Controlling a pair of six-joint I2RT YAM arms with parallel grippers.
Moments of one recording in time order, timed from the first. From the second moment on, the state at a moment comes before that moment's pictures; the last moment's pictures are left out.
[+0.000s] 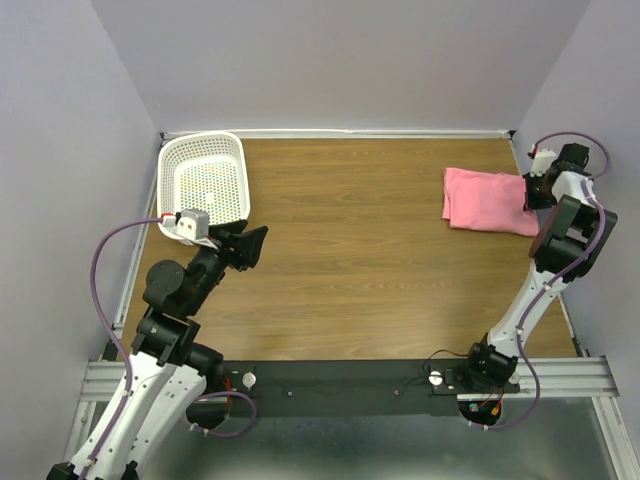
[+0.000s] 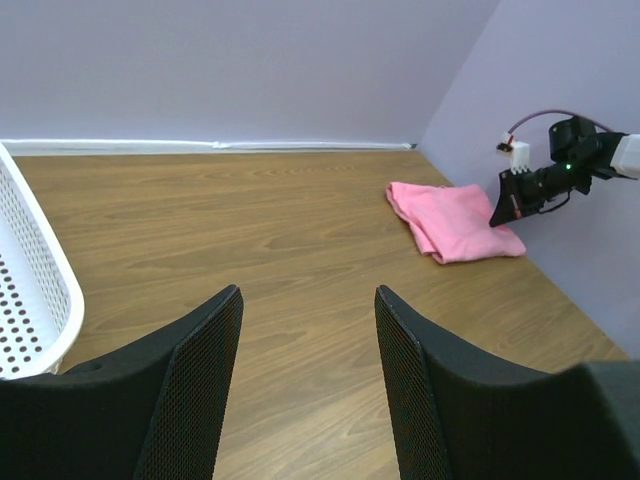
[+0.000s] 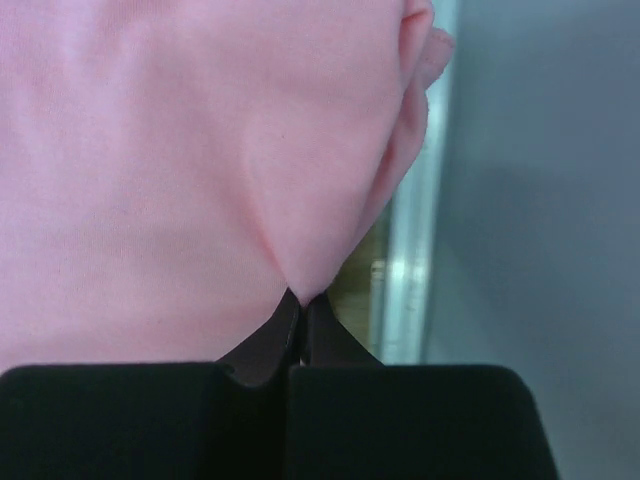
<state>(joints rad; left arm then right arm) -0.39 0.43 0.56 0.00 0.11 -0.36 -0.48 2.20 1.72 -0.55 -0.21 -0.50</state>
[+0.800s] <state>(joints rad) -0.39 0.48 0.60 -0.03 0.03 -0.29 -0.47 1.68 1.47 -0.51 -0.21 -0.64</state>
